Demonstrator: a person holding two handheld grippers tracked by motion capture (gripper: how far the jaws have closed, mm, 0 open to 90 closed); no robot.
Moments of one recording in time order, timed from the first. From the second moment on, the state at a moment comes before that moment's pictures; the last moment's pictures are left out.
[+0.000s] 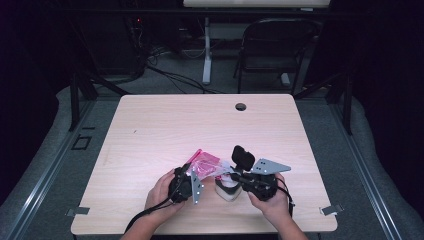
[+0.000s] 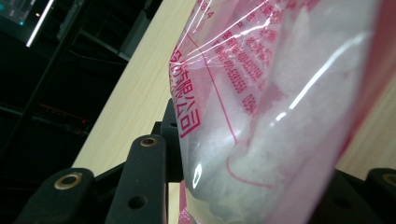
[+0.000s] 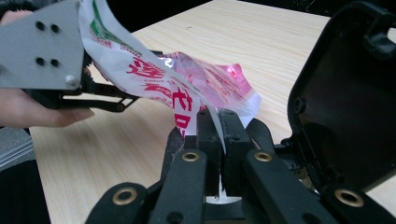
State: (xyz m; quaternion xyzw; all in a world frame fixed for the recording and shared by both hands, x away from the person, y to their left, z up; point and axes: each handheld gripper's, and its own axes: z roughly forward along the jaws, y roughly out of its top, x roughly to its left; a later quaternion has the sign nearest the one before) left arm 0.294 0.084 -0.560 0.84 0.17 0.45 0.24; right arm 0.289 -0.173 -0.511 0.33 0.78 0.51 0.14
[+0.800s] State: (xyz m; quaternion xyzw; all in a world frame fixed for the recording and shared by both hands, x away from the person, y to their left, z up) left arm 0.298 0.088 -0.573 0.85 0.20 0.40 0.27; right arm 0.291 -0.168 -0.506 0.33 0.77 0.53 0.13
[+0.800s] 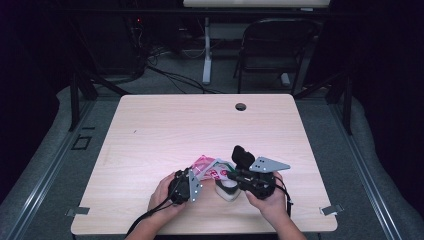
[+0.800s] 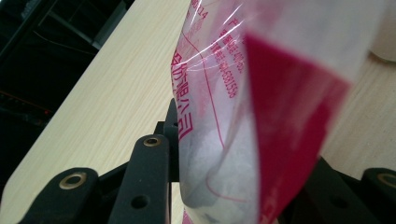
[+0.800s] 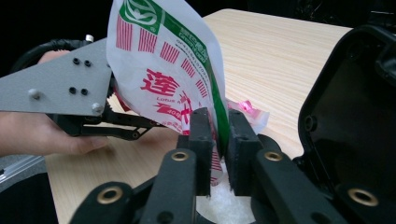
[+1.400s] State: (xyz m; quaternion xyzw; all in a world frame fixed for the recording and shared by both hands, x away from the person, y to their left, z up) left arm 0.301 0.093 -0.580 0.86 0.22 0.36 0.29; right arm 0.292 -0.170 -0.508 0.33 0.76 0.54 0.12
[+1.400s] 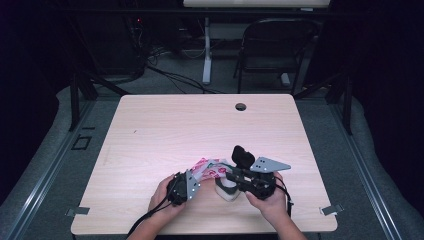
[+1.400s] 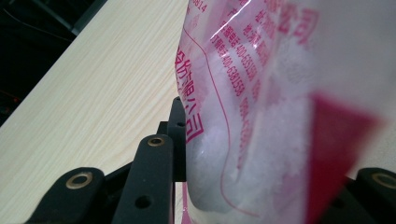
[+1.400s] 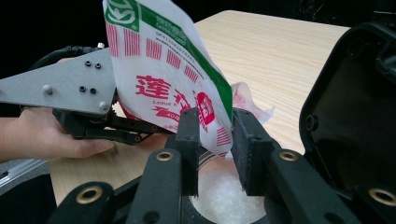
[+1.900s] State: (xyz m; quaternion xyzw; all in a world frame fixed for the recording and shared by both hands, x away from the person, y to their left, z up) left arm 0.308 0.101 -0.583 0.86 0.26 0.31 0.32; right arm 0.291 -0.177 -0.509 0.34 0.75 0.56 0.12
